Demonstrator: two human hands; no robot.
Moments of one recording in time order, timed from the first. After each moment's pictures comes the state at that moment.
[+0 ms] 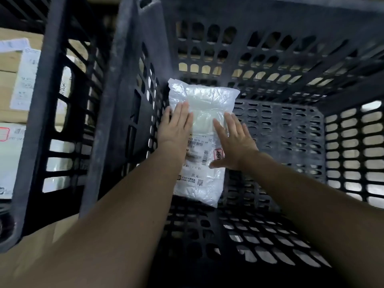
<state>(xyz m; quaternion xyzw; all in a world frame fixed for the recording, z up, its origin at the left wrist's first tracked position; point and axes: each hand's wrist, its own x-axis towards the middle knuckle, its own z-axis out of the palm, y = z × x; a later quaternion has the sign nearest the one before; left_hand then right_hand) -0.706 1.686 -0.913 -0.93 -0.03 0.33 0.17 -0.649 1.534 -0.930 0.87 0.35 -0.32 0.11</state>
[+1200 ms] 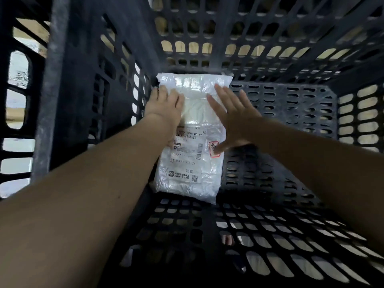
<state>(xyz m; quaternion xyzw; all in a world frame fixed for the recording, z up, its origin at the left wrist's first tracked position) -0.673 1.699 -0.923 -0.91 -0.02 0.39 0.14 -0.605 1.530 -0.942 0.82 0.45 -0.31 0.16</state>
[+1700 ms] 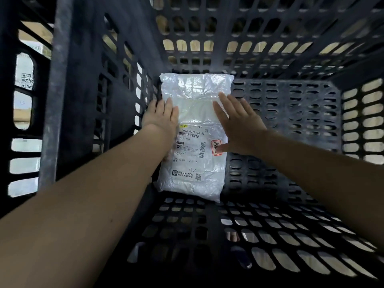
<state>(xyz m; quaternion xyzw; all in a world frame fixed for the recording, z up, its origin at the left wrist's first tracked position) -0.697 1.698 -0.925 -0.87 0.00 0.46 0.20 -0.630 1.519 -0.941 0.85 0.43 -0.28 0.15</state>
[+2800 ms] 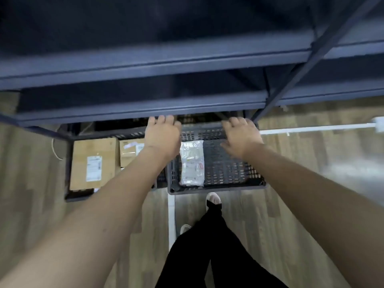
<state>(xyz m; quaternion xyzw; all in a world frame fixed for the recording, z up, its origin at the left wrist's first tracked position) -0.719 1.661 -0.278 -0.97 -0.03 0.21 0.09 -0.654 1.473 -0.304 0.93 0.28 -0.23 0.05</state>
